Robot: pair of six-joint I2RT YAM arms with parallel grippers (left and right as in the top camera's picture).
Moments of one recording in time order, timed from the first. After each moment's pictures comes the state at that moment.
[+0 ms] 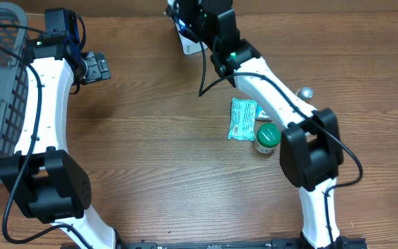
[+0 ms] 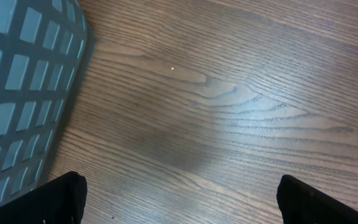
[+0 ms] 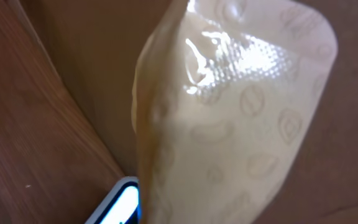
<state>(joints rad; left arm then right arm) 0.12 1.90 1.77 -1.05 -0.15 -0.21 0.49 2.24 1.91 0.13 -0.02 -0.67</state>
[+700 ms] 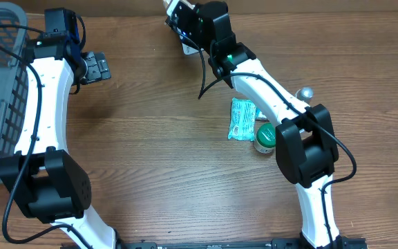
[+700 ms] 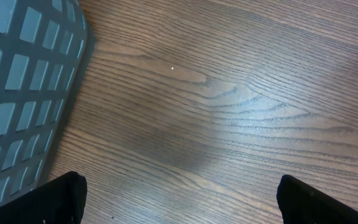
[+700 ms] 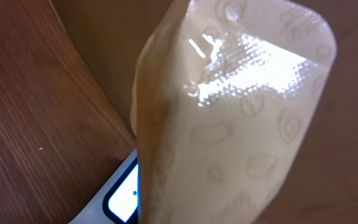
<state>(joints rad) 0.12 1.90 1.77 -1.05 -0.15 -0.21 0.49 2.26 1.91 0.03 0.00 -0.70</state>
